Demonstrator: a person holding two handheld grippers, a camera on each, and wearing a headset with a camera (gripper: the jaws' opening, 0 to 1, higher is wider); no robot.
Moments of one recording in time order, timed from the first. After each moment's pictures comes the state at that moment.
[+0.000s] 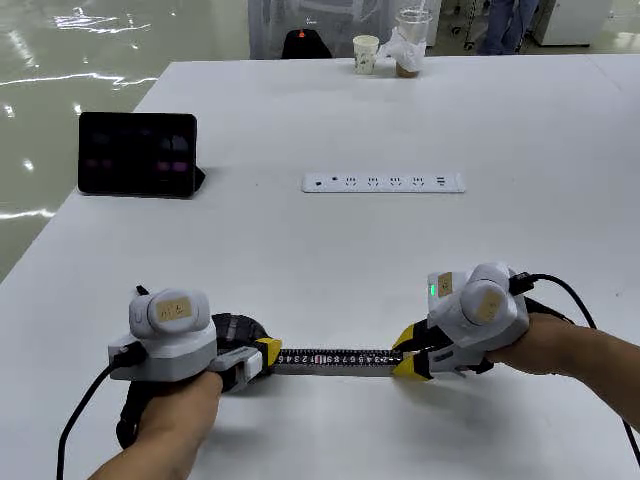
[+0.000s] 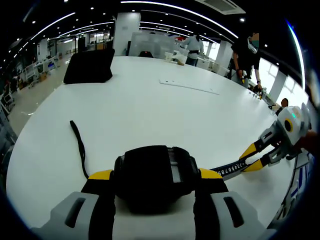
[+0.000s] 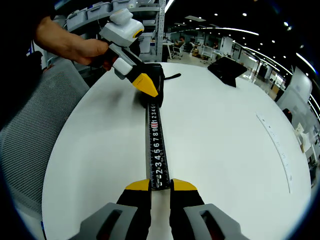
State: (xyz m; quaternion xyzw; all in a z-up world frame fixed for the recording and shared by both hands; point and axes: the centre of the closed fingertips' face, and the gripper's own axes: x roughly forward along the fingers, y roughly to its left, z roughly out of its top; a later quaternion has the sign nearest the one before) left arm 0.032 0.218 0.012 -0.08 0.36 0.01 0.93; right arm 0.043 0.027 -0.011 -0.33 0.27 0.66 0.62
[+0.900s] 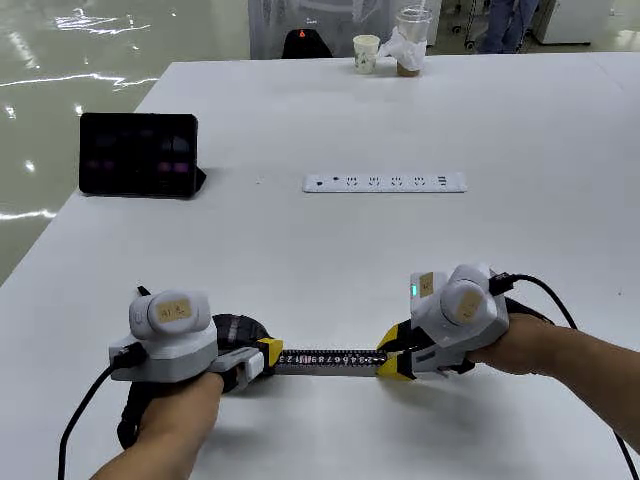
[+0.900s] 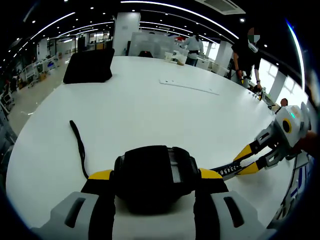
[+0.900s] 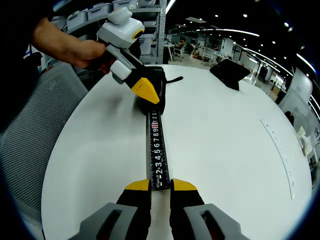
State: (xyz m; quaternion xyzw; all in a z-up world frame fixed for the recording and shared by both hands) left arm 0.032 0.218 0.012 -0.08 0.36 0.00 0.93; right arm 0.039 0.049 -0.013 -0.32 0.27 0.66 0.62
